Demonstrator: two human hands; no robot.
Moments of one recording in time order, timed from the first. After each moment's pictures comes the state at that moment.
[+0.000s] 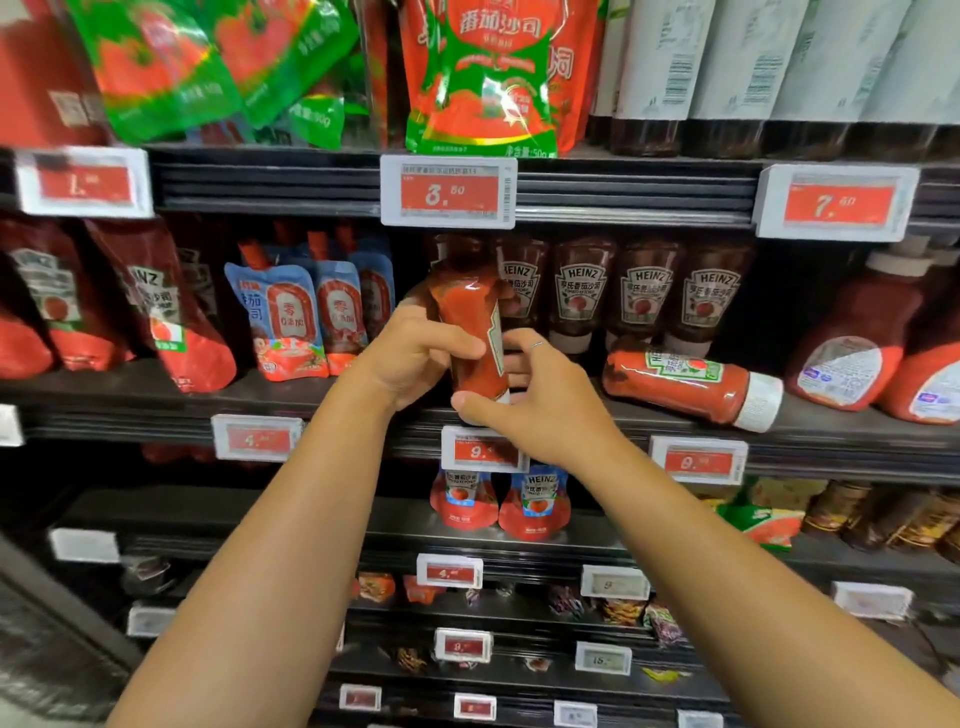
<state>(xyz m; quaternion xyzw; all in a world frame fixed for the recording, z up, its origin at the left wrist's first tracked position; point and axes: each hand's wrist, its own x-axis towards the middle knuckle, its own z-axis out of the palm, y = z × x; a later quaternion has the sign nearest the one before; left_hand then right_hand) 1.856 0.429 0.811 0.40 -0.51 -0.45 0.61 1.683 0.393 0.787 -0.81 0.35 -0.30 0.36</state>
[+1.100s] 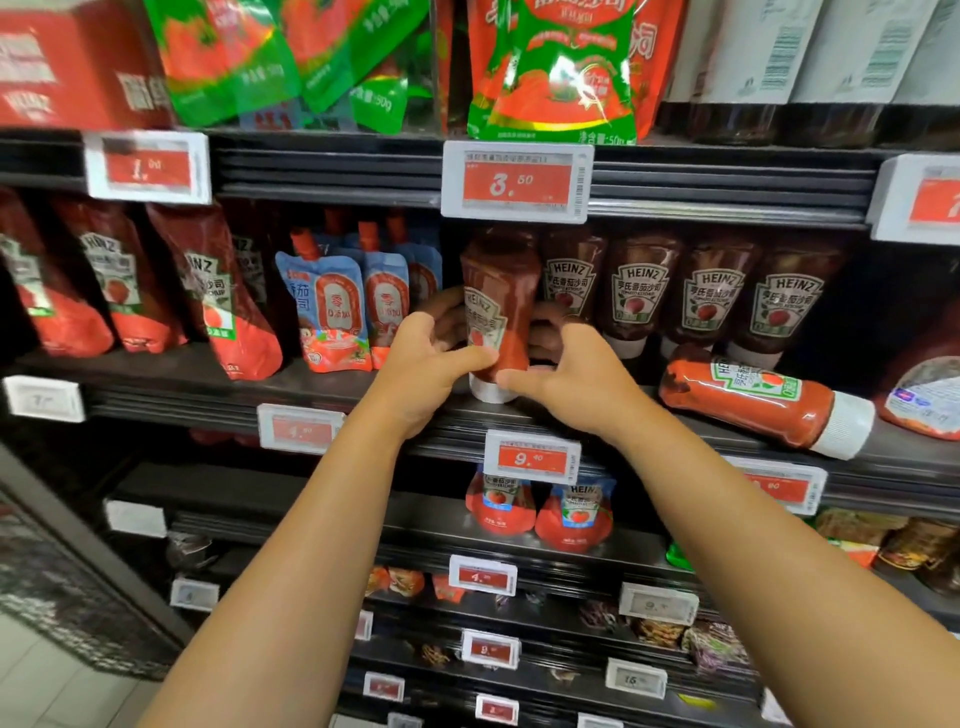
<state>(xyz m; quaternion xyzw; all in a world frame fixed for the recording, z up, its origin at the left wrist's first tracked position) 1.888 0.435 0.767 0.51 -0.46 -0.30 0.66 1.719 0.350 0.782 -0.80 0.27 -0.31 0.44</state>
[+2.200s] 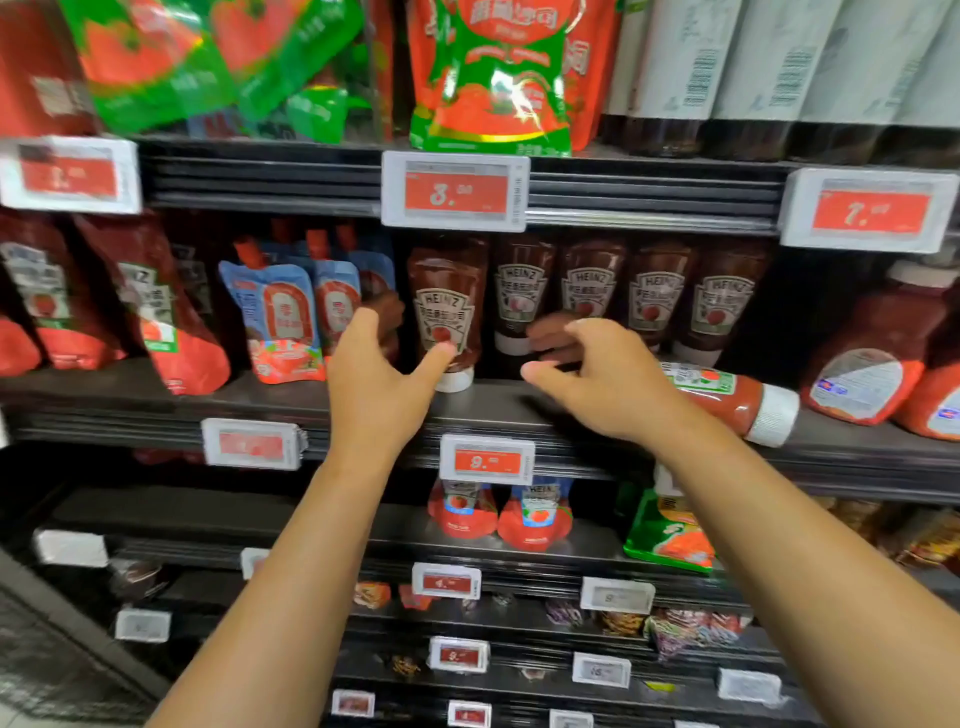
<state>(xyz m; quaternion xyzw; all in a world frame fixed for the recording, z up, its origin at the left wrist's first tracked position) 1.854 0.454 0.773 0.67 -0.43 0.02 0.61 1.655 0.349 0.813 -0.86 0.37 -0.26 0.23</state>
